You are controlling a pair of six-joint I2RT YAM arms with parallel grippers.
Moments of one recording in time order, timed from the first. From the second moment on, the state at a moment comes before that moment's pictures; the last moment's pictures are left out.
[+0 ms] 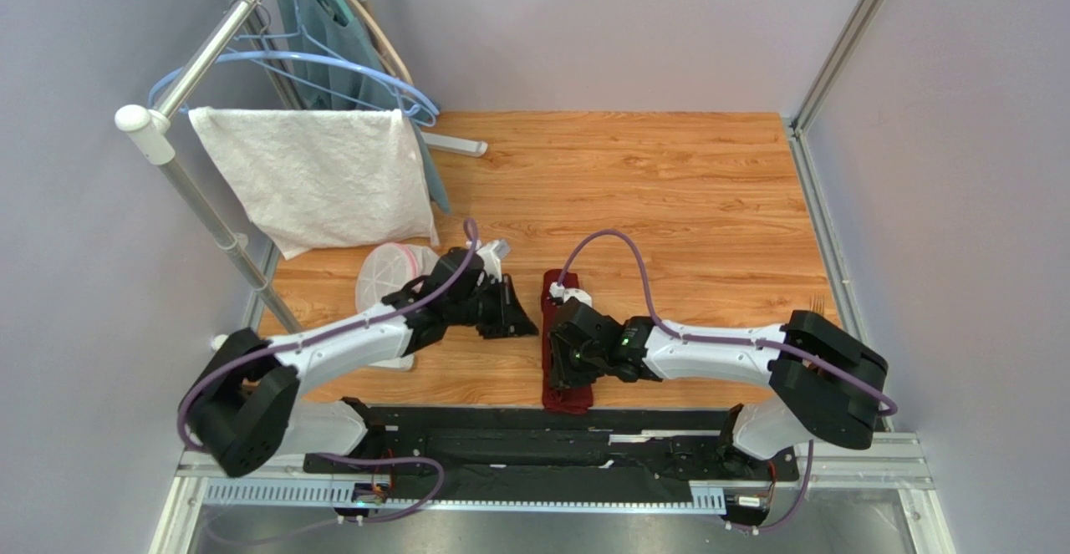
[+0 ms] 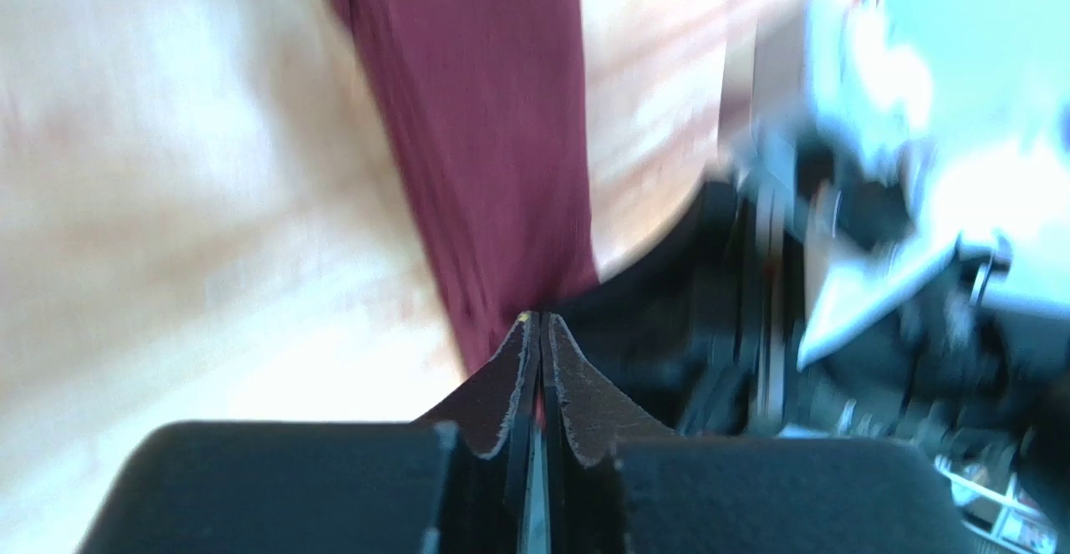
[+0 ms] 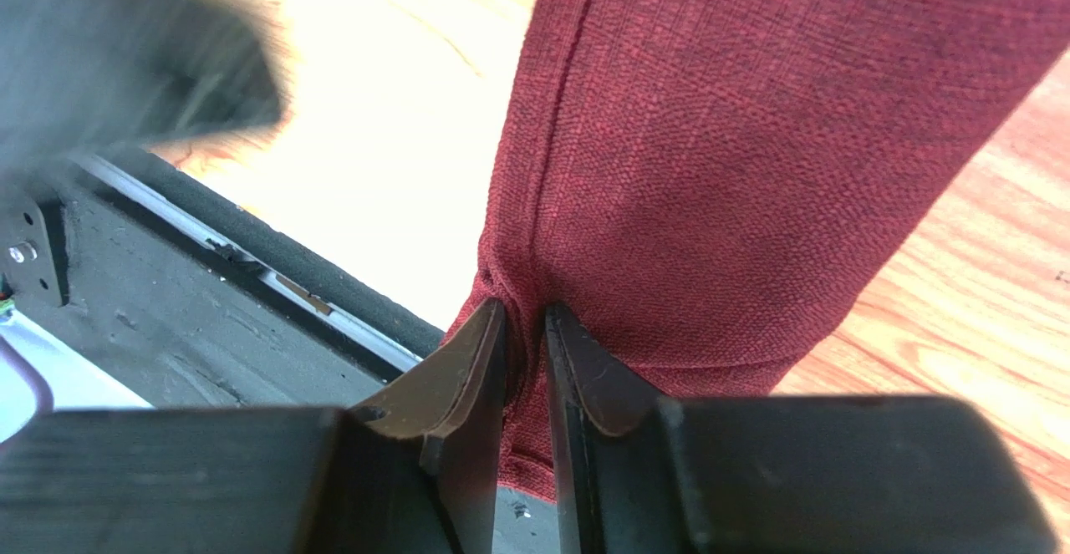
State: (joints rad) left arm -0.73 1.23 0.56 -0.01 0.36 -0.82; right arm 1.08 1.46 0.71 -0.23 0.00 0.81
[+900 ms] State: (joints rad) left arm -0.70 1.75 0.83 0.03 0.44 -0.65; right arm 0.82 1.27 0.56 -0.02 -0.29 0.83
